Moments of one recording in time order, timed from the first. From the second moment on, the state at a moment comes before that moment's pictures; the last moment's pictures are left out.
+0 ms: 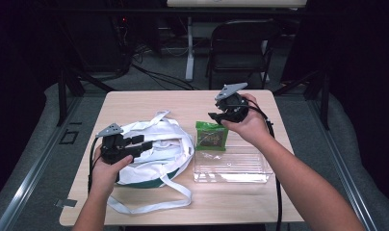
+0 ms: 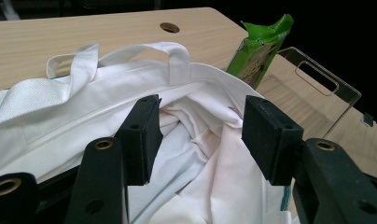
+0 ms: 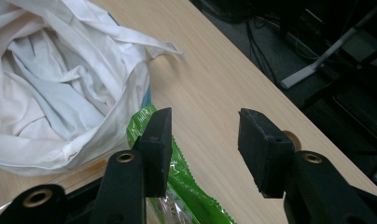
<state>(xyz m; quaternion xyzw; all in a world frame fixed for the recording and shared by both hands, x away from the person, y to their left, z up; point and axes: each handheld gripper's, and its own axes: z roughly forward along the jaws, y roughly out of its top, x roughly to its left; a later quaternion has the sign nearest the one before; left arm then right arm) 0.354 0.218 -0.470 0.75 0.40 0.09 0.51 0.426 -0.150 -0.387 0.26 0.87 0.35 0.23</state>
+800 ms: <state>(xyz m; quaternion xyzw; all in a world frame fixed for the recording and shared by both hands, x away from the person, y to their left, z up) 0.358 0.215 -0.472 0.75 0.41 0.09 0.51 0.382 -0.200 -0.395 0.31 0.83 0.41 0.23</state>
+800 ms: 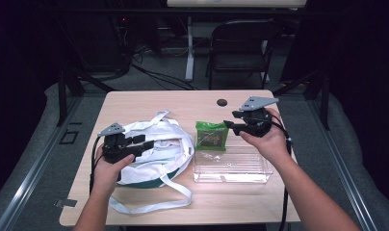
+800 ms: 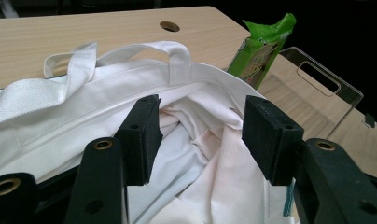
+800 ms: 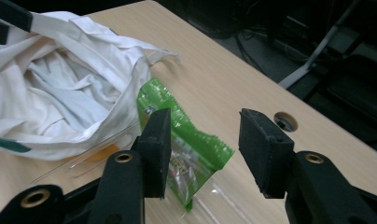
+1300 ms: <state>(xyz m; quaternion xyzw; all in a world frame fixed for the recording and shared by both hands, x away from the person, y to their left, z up) 0.360 0.213 -0.474 0.76 0.41 0.08 0.51 0.351 -0.233 -0.423 0.35 0.79 0.44 0.23</state>
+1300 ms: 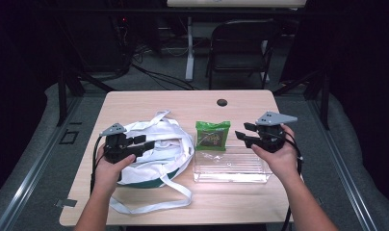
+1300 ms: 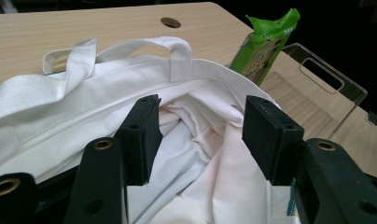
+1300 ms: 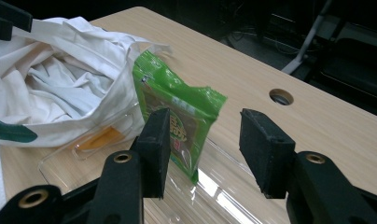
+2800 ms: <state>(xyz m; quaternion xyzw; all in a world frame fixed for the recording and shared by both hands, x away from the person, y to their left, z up) 0.361 0.218 -0.476 0.75 0.42 0.09 0.50 0.292 -0.266 -0.509 0.40 0.75 0.46 0.26</state>
